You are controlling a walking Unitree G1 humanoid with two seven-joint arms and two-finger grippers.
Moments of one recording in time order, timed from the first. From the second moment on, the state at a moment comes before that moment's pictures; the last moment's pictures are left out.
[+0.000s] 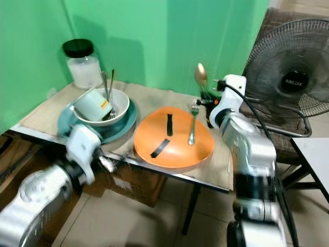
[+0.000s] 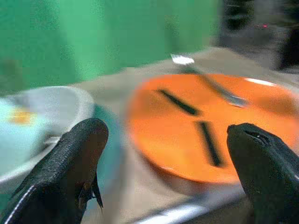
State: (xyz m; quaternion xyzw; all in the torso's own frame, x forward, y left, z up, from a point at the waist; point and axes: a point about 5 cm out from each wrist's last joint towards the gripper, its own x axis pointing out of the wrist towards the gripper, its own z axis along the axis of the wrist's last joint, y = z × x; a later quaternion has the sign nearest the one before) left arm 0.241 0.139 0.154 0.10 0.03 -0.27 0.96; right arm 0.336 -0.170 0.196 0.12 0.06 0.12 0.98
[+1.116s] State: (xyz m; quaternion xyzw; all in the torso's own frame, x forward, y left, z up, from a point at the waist) left arm 0.237 0.129 0.166 0.03 -0.01 -0.14 0.99; right arm 0.245 -0.168 0.183 0.00 0.04 0.04 1.00
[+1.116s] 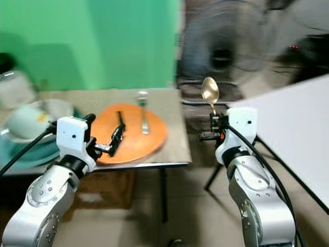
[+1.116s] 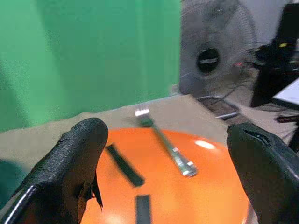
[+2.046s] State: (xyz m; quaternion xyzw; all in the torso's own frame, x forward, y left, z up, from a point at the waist) left arm 0.236 0.141 0.166 0.03 -0.01 -0.12 0.99; right arm 0.249 -0.162 0.179 -0.01 0.06 0.04 1.00
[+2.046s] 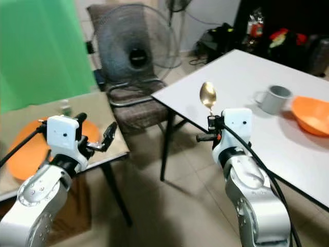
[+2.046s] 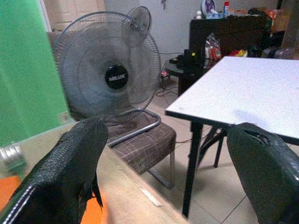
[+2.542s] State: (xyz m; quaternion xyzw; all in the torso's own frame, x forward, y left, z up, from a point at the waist) left arm 0.240 0.143 0.172 0.02 -0.02 -0.11 0.99; right arm 0.250 -0.170 0.173 -0.01 0.08 0.00 1.00
